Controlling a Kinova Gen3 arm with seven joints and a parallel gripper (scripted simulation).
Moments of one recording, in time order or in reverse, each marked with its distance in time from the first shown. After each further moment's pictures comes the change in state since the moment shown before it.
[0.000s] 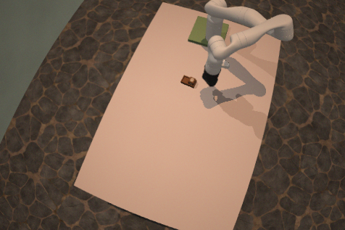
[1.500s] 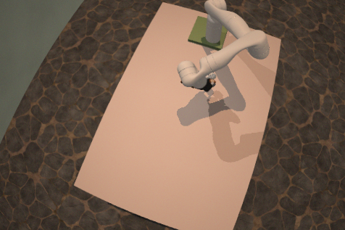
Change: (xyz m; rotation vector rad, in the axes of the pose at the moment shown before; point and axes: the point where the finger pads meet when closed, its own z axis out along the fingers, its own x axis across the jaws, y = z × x) arm 0.003 0.009 -0.004 0.492 0.018 0.007
